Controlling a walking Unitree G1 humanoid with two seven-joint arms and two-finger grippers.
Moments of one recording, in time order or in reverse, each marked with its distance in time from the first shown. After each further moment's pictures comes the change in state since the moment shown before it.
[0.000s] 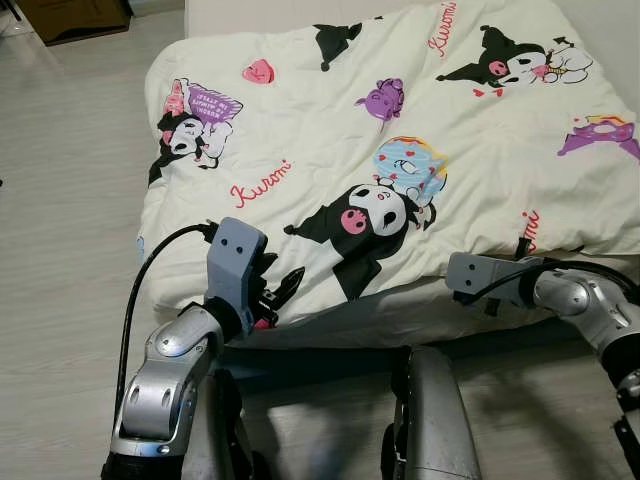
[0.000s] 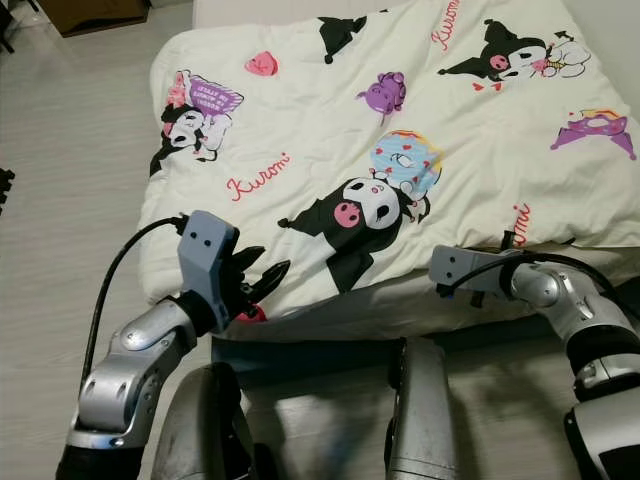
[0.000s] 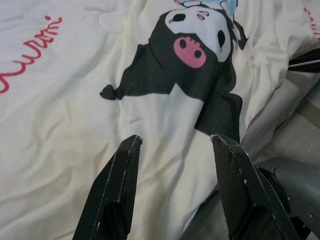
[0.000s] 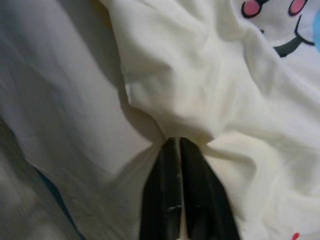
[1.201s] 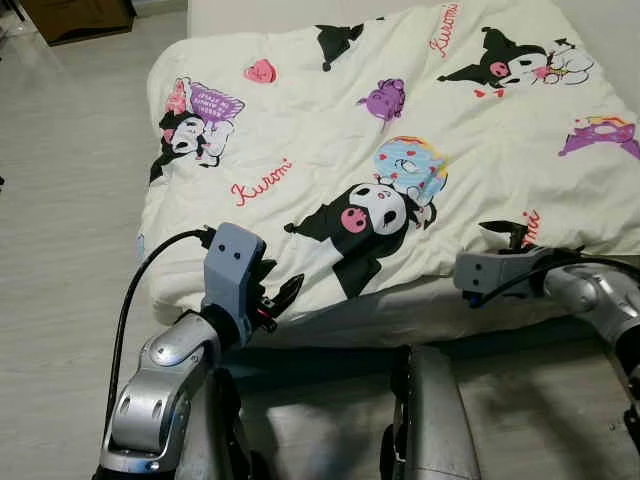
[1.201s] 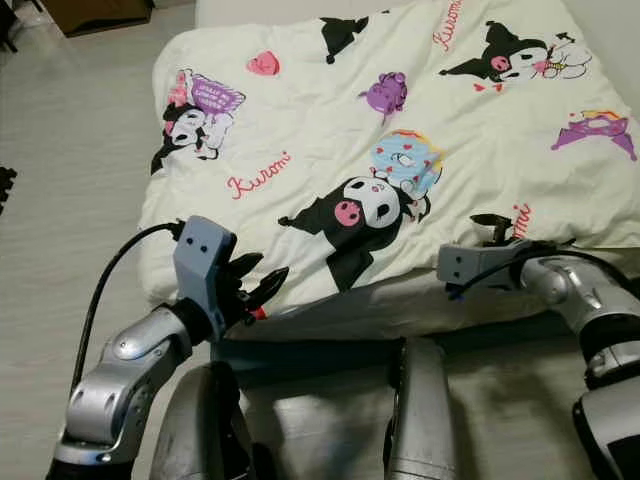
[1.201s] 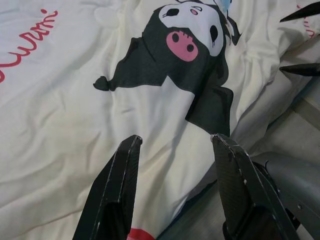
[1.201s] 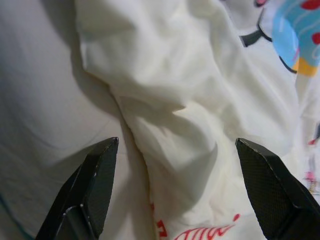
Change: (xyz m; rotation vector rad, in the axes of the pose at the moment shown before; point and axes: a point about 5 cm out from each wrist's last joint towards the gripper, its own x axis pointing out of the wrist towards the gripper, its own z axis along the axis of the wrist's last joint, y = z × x) left arm -0.009 -0.006 0.003 -0.014 0.012 -0.005; right arm -0.001 -0.008 -0.005 -0.211 0.054 -0.120
